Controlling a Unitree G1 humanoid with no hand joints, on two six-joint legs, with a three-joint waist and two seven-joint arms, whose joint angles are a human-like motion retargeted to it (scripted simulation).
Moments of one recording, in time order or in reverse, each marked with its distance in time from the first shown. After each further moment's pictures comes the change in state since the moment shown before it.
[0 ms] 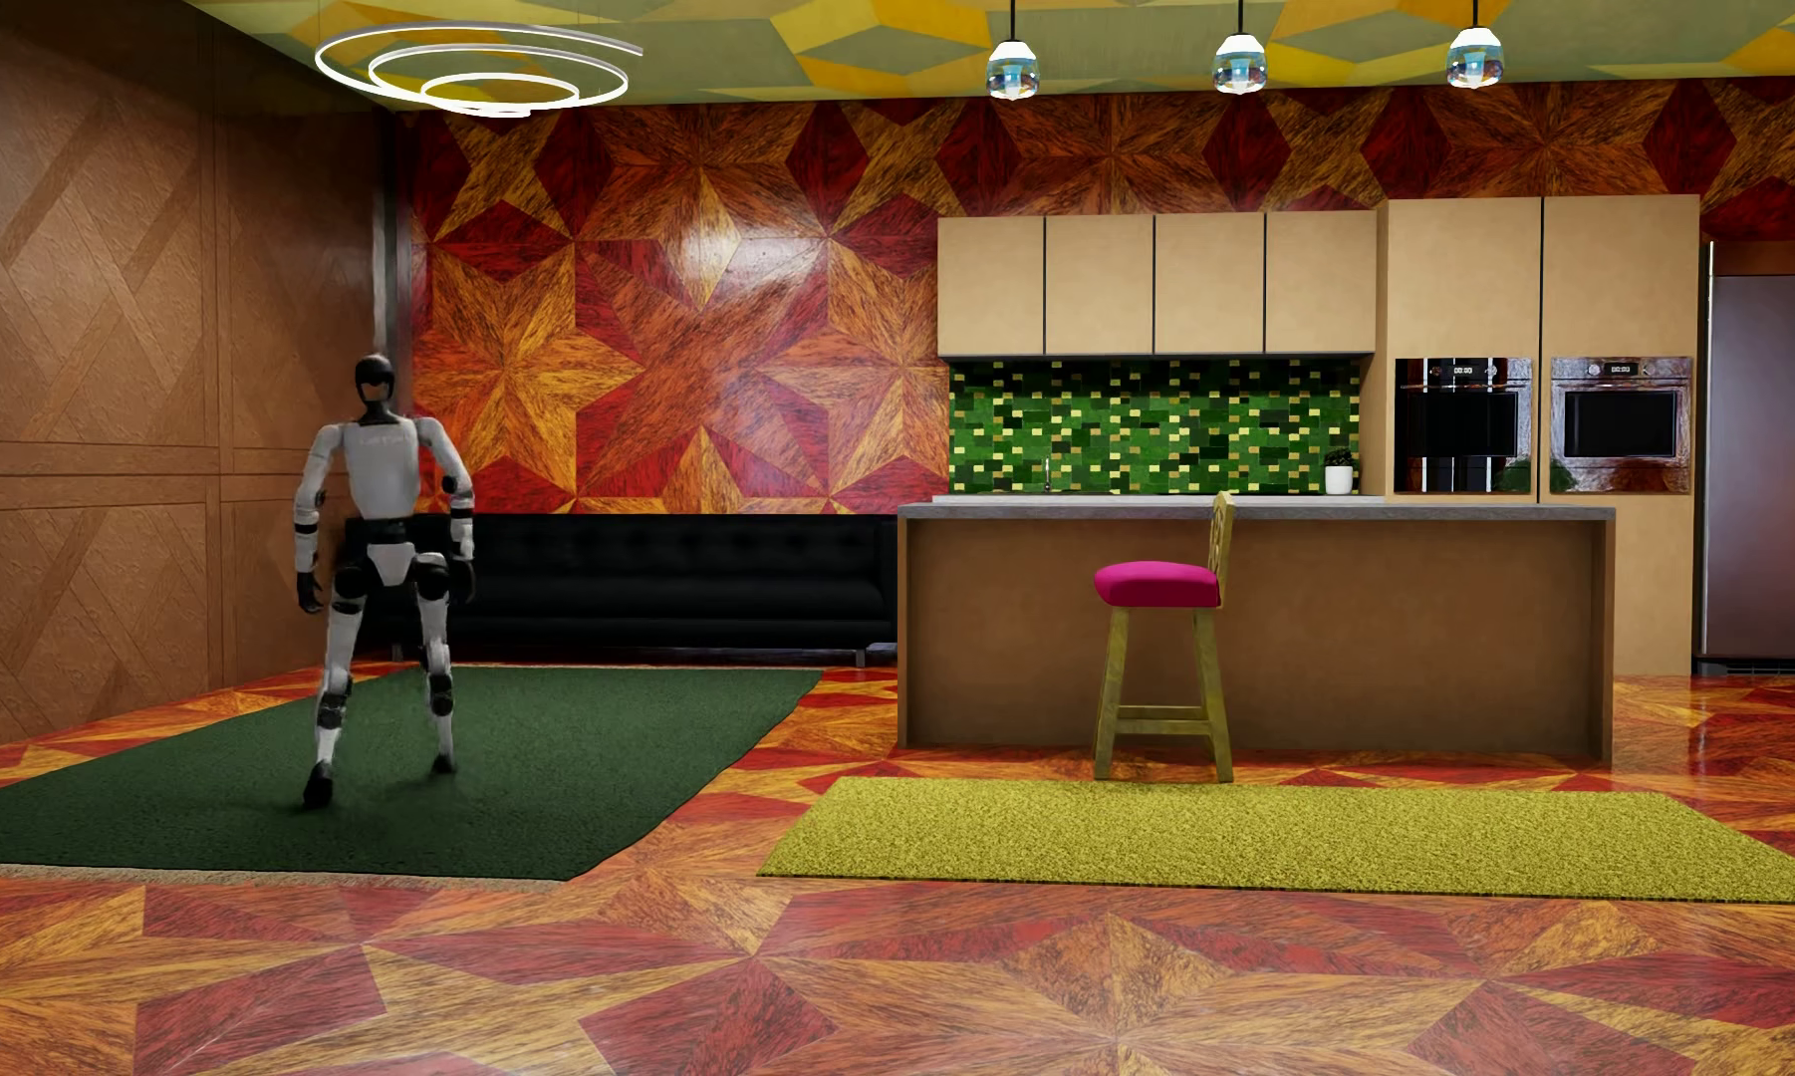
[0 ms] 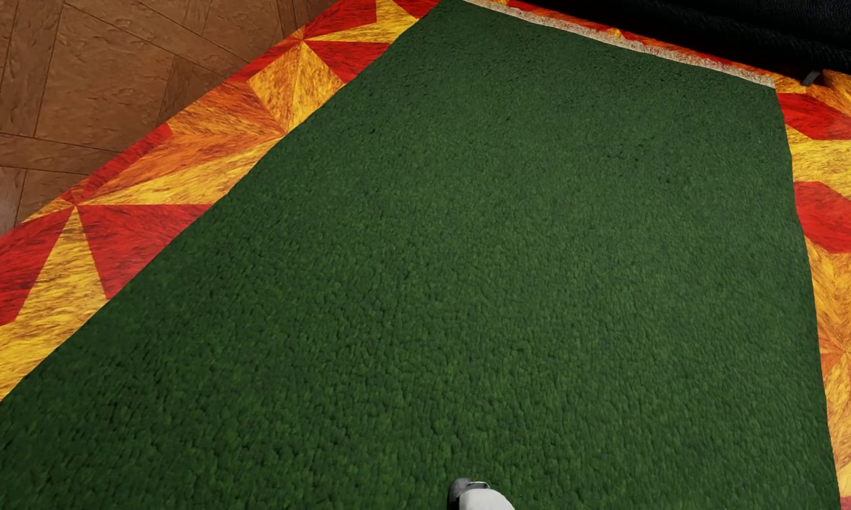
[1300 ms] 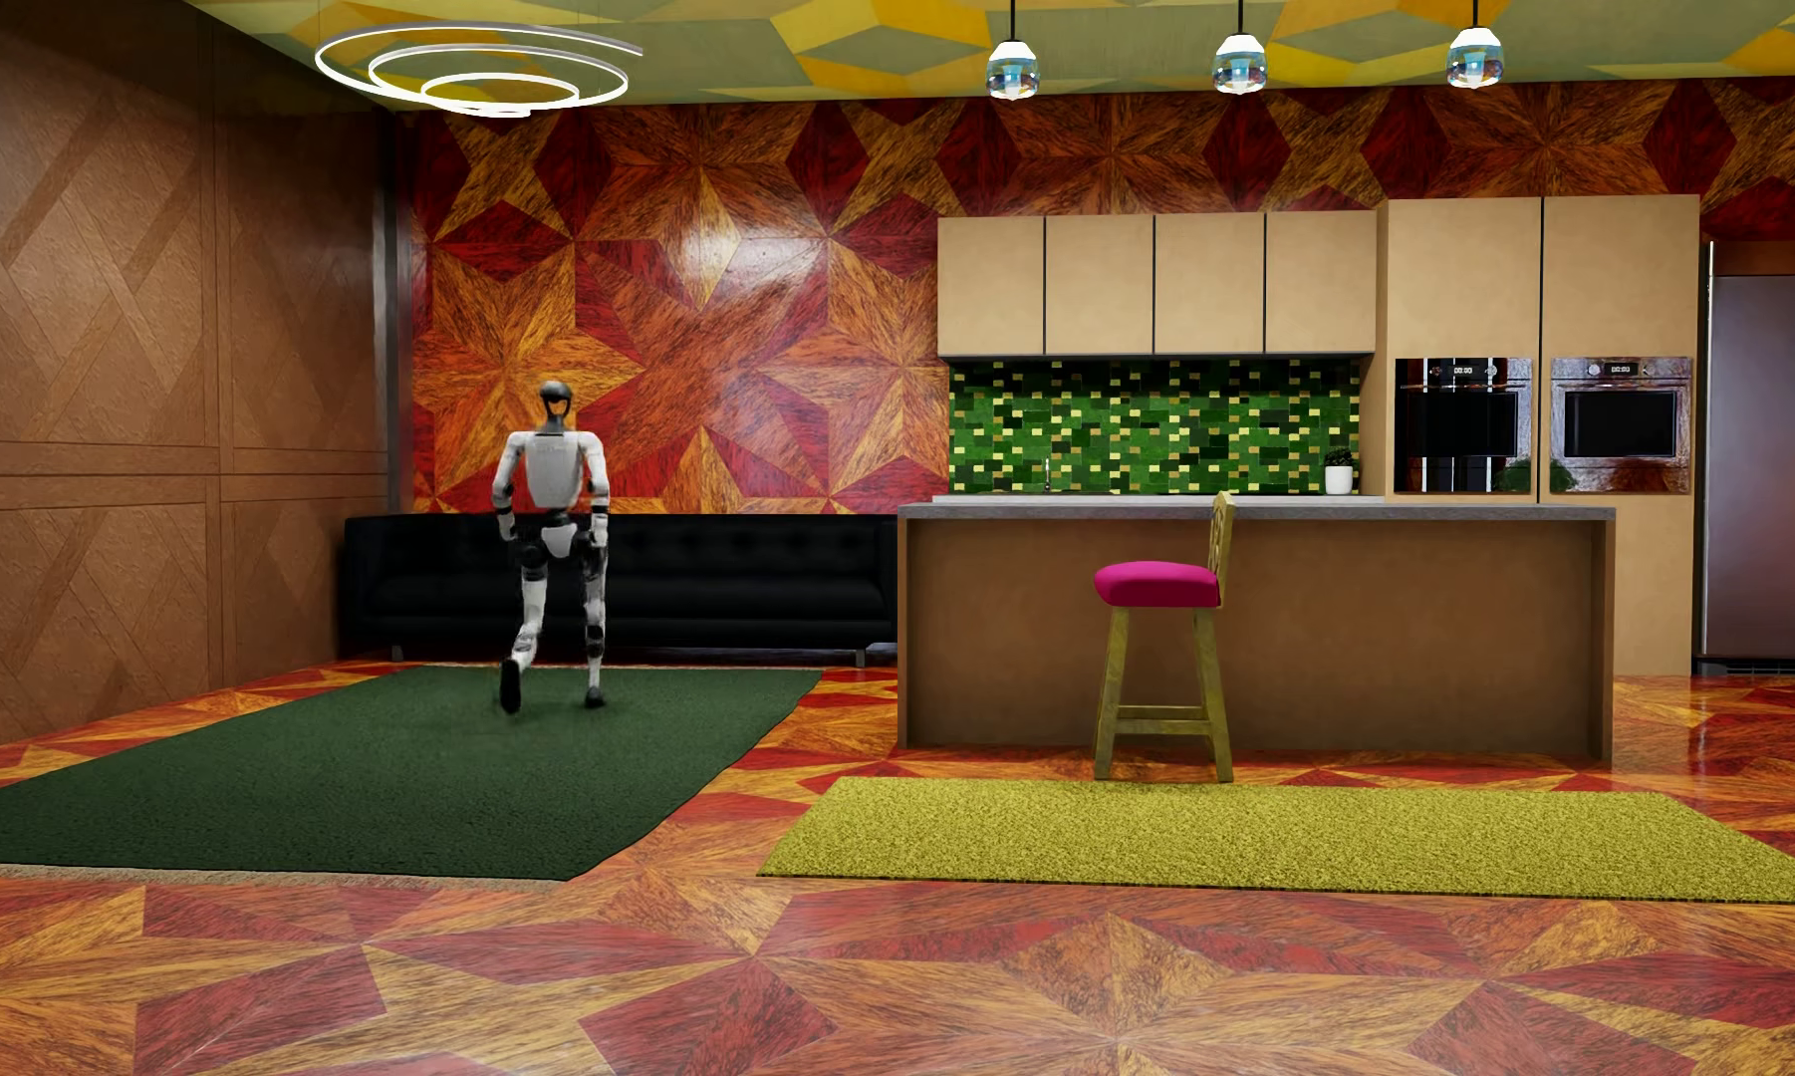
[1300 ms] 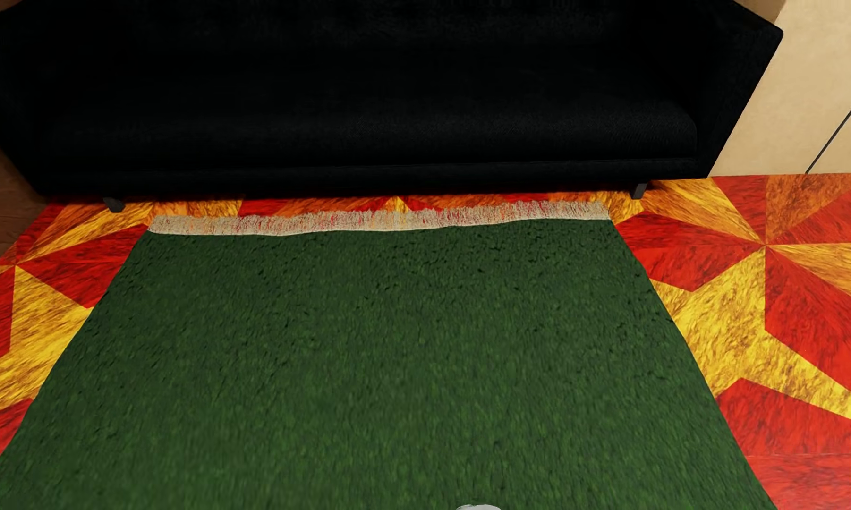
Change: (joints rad) body -0.105 0.126 -0.108 -0.063 0.221 0.152 0.000 0.000 0.008 0.606 0.120 -0.049 0.050 0.469 0.286 -0.088 0.016 0.000 0.000 -0.006 0.130 0.012 0.119 0.000 0.000 0.000 0.000 0.000 0.000
